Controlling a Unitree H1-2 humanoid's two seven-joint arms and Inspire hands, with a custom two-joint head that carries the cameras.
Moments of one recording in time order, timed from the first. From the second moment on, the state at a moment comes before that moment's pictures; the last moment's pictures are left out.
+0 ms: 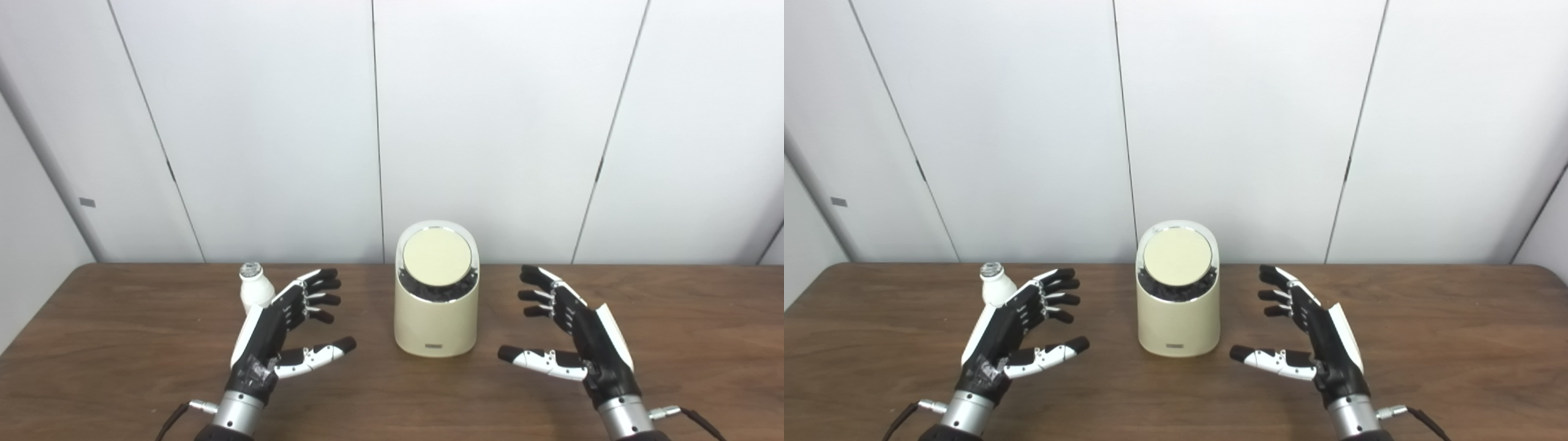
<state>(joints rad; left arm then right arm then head) -0.22 0.17 0.01 0.04 0.02 -0.23 -0.11 -0.23 -0.14 0.02 -0.01 -0.18 -0.12 0.00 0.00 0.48</state>
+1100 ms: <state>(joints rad) -0.22 0.15 0.01 0.06 0.04 -0.23 -0.12 -0.41 -0.10 0.07 -0.04 -0.35 0.13 -0.01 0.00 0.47</state>
